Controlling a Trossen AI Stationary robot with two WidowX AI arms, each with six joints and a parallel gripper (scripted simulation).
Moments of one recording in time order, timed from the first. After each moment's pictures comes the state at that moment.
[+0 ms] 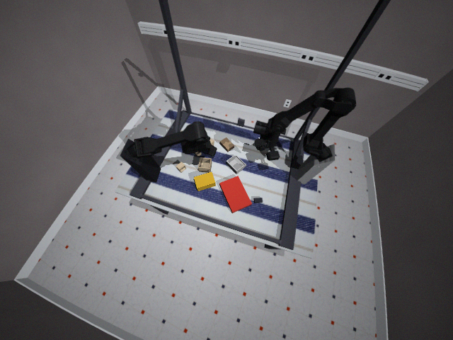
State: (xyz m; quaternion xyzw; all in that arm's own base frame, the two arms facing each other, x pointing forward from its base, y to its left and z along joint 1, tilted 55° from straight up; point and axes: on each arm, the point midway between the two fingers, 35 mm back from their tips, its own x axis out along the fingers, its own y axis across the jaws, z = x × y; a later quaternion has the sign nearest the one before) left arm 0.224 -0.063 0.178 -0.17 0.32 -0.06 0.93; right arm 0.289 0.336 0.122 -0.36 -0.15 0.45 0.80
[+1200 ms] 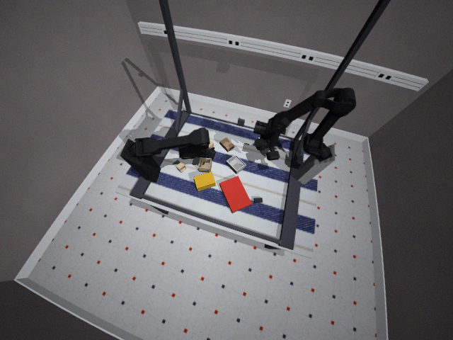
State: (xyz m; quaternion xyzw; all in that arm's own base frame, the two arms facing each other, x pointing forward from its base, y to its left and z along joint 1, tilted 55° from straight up) left arm 0.224 -0.063 0.178 -0.17 0.32 -0.06 0.93; right arm 0.297 0.332 0.114 -0.32 -0.23 0.48 0.78
